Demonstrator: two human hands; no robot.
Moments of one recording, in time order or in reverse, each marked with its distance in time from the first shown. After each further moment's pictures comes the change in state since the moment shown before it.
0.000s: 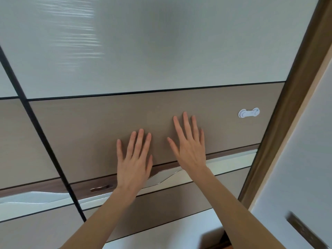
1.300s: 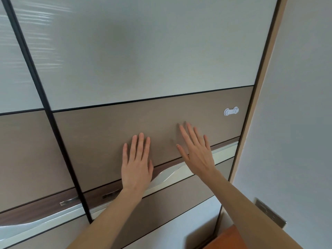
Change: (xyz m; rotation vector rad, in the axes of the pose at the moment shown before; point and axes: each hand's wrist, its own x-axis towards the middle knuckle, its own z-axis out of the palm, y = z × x) left_hand 0.032 0.078 0.007 -0.073 -0.073 0.070; right_hand -0.030 0.096 -0.052 -0.101 -0.115 0.092
